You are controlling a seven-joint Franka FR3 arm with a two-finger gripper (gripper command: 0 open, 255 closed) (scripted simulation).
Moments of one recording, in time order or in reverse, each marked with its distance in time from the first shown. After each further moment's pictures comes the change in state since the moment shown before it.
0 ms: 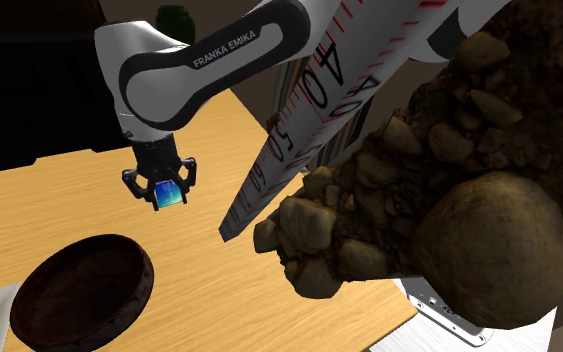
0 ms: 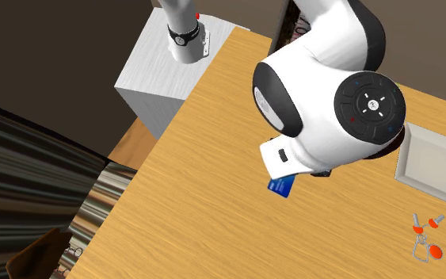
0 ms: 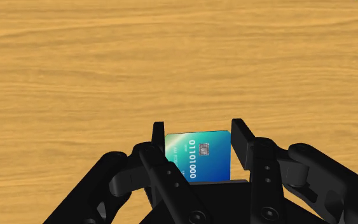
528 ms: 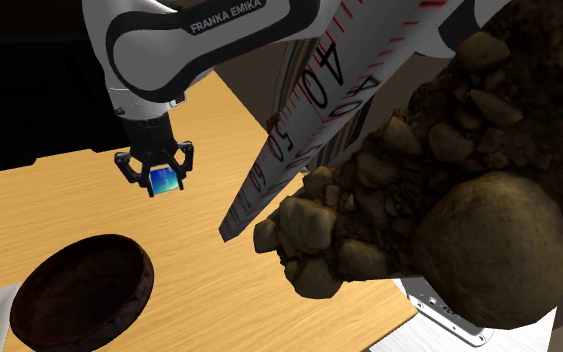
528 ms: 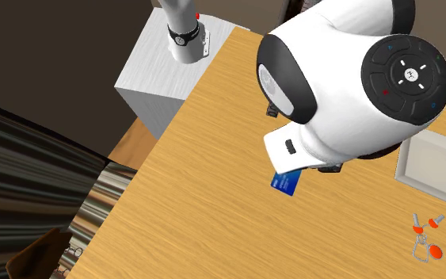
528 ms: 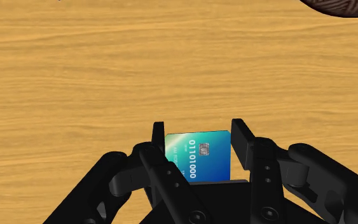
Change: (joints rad) arm -0.007 -0.039 0.012 0.054 0.020 -0.089 -0.006
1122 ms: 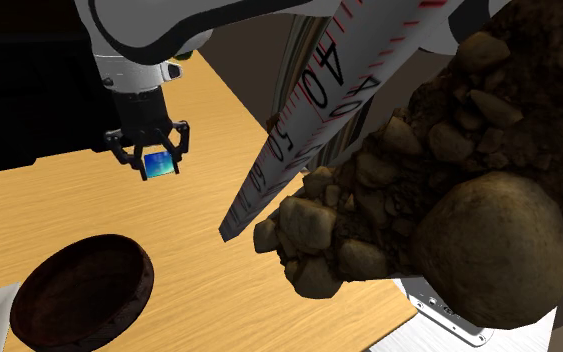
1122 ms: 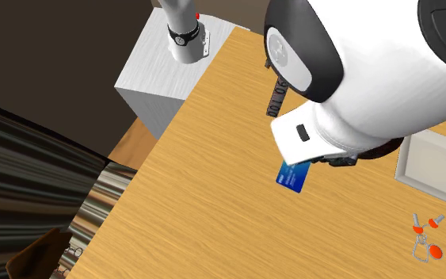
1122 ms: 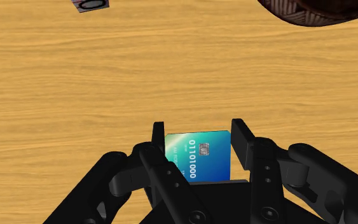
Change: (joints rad) arm 0.001 -0.029 0.010 0.081 0.016 -0.107 0.000
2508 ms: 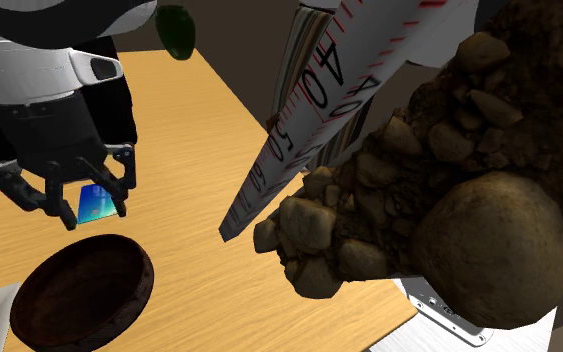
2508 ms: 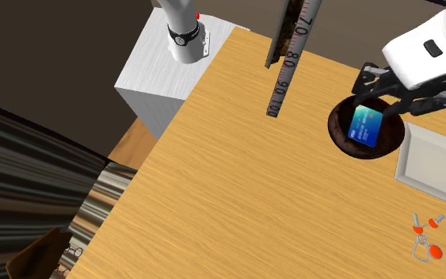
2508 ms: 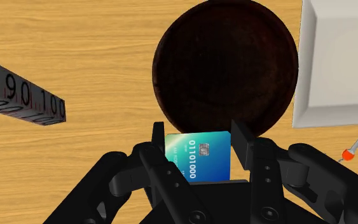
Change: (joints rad) arm 0.223 0.039 0.060 0.169 -0.032 -0.111 0.259
